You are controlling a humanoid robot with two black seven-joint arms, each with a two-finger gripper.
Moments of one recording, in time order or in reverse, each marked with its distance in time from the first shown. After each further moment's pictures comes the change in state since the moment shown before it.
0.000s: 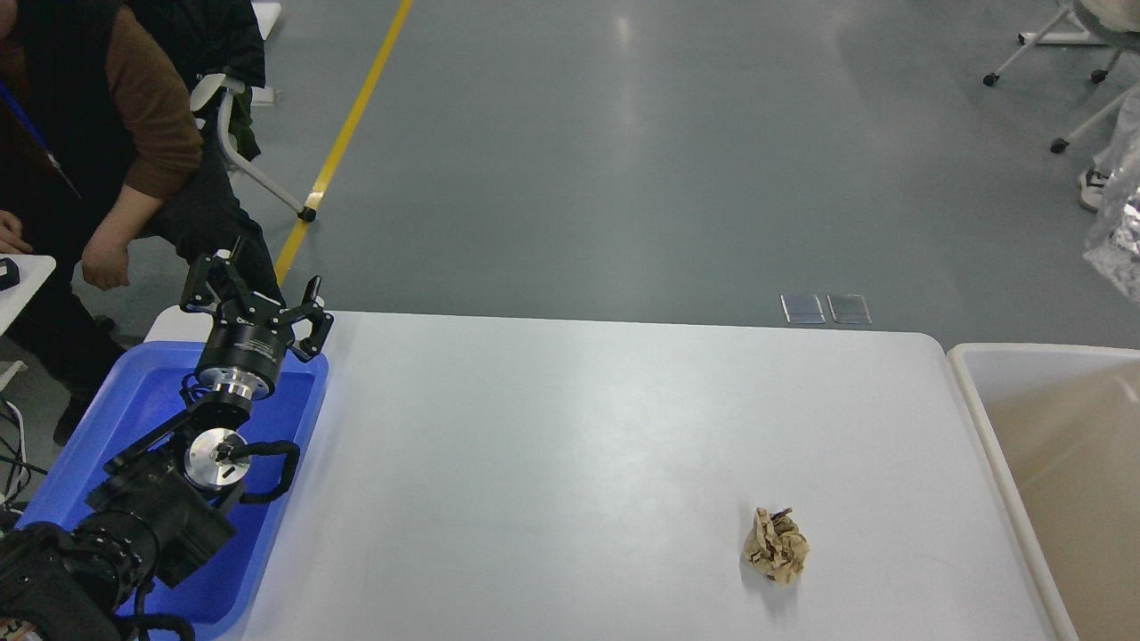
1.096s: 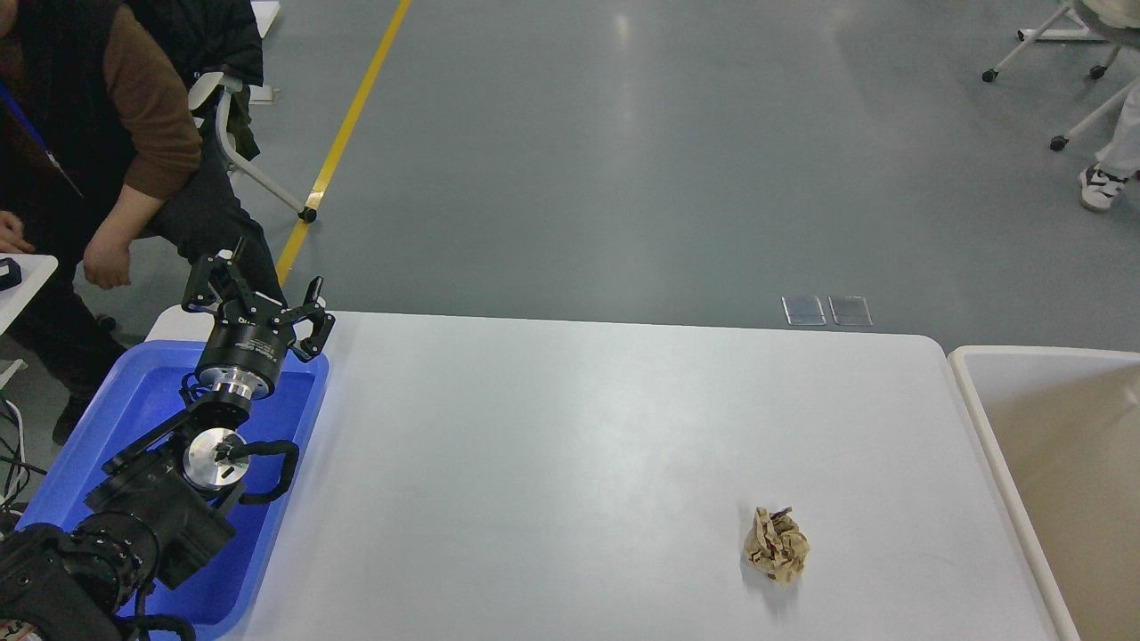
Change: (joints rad) left arm 0.000 0.000 0.000 0.000 0.000 0.000 0.000; right arm -0.397 0.715 -0.021 -1.027 0.220 -0.160 -0.297
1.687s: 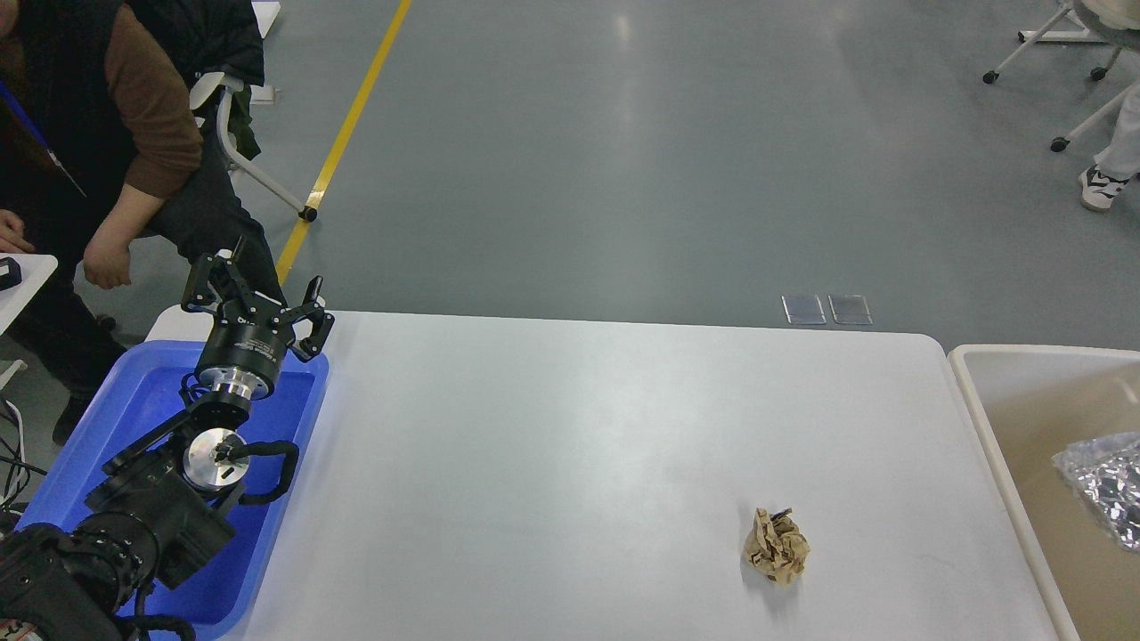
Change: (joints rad) left arm 0.000 0.000 0.000 0.000 0.000 0.000 0.000; right arm -0.149 0.205 0.003 -0.086 0.083 -0.082 -0.017
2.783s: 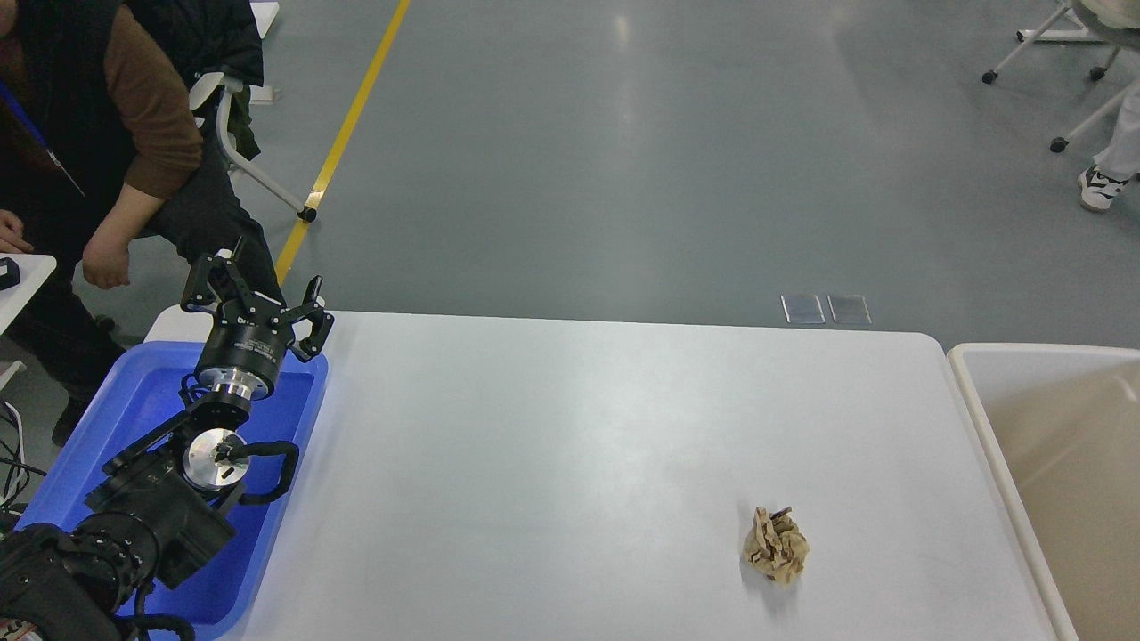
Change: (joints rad) left arm 0.000 0.000 0.000 0.000 0.000 0.000 0.000; right arm 0.093 -0.112 0.204 0.141 0.015 -0.087 0.007
